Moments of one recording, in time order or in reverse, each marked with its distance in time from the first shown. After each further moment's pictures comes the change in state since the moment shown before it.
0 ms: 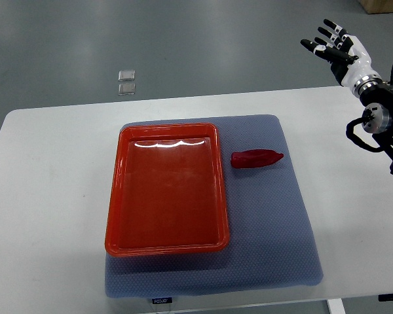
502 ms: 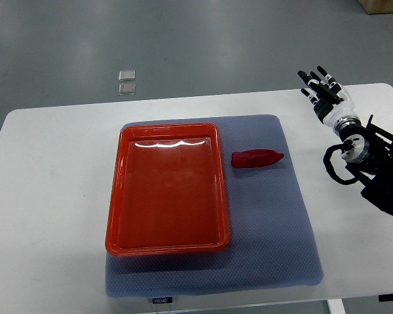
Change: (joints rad) left arm -0.001 0.000 -0.001 0.000 0.000 0.000 0.000; right arm -0.126 0.127 0.062 -0.077 0.383 -0.009 0.010
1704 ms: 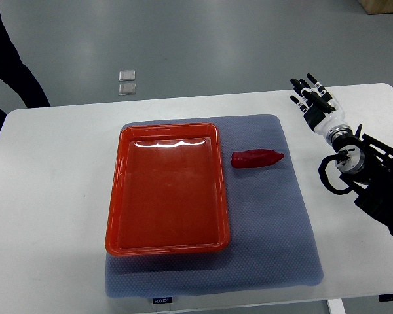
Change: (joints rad) left arm 0.009 0.000 0.008 0.000 0.001 0.000 0.001; right arm -0.049 0.051 0.018 -0.024 0.018 0.116 0.002
